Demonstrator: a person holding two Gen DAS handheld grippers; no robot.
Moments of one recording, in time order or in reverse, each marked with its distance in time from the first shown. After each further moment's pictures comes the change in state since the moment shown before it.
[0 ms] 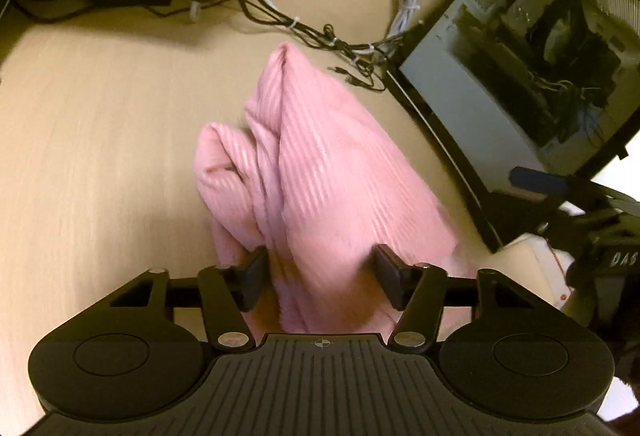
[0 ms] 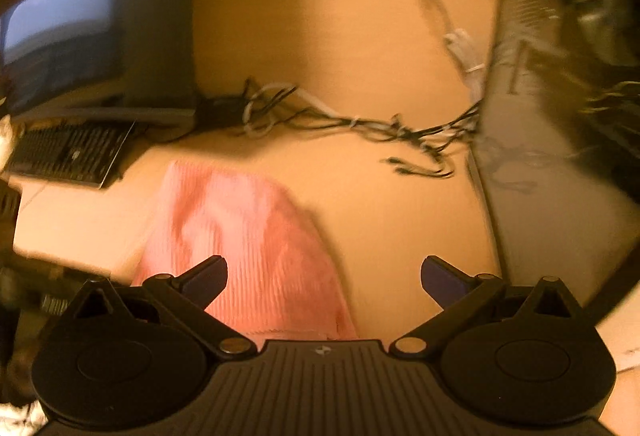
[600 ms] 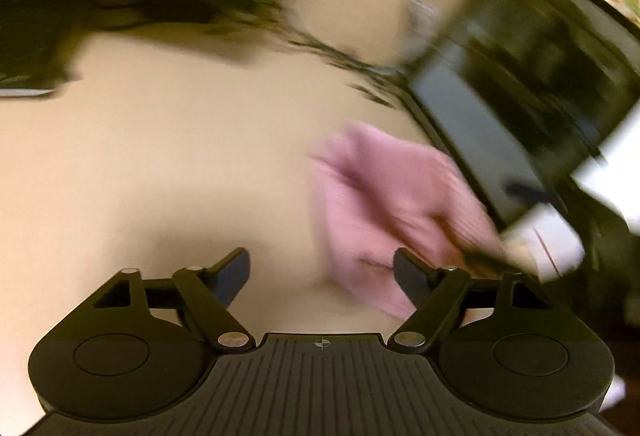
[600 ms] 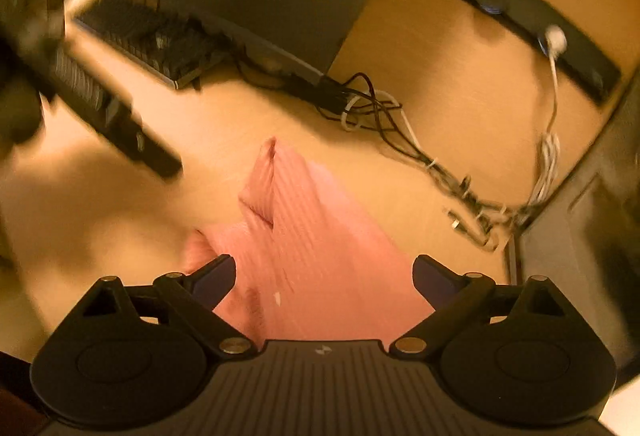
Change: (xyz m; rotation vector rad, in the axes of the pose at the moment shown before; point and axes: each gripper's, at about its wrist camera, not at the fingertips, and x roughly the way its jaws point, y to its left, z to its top) left arm -0.068 0.049 -0.005 -0.053 -0.069 0.069; right arm 0.022 0.098 -0.051 -0.548 -0.053 -0.043
